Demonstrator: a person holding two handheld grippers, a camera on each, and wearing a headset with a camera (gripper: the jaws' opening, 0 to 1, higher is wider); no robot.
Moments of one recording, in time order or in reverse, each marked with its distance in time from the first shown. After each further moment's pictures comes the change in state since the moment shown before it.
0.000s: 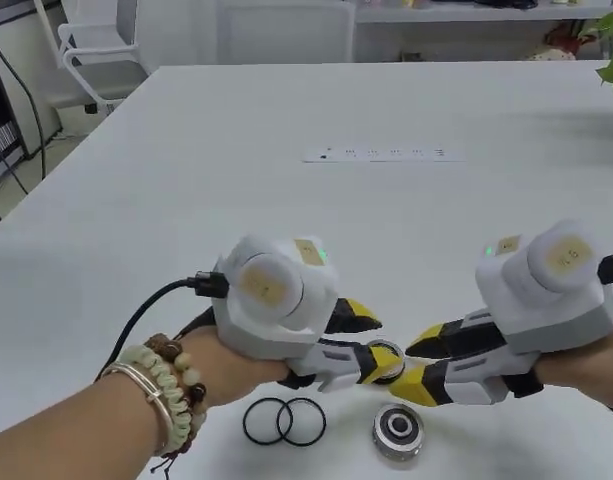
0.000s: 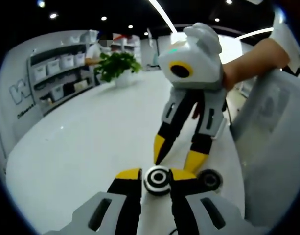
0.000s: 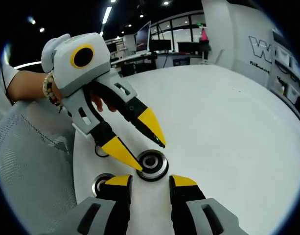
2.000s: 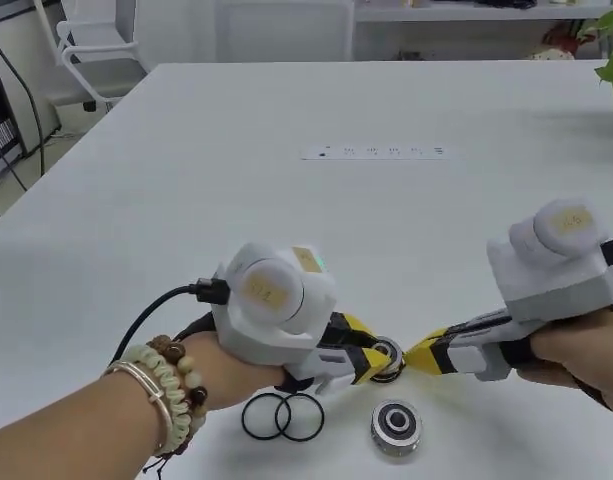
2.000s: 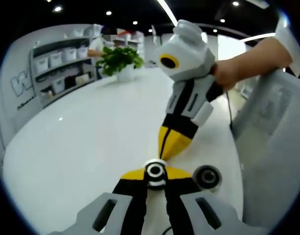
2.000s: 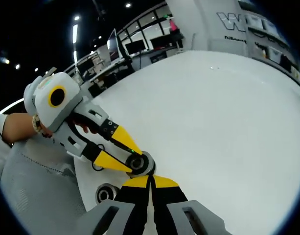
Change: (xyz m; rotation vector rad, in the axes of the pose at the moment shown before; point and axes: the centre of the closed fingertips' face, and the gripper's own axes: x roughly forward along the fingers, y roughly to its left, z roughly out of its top) left arm 0.000 -0.003 -0.009 -0.047 0.018 -0.004; right arm -0.007 -0.013 -0.001 0.326 -0.024 -0.006
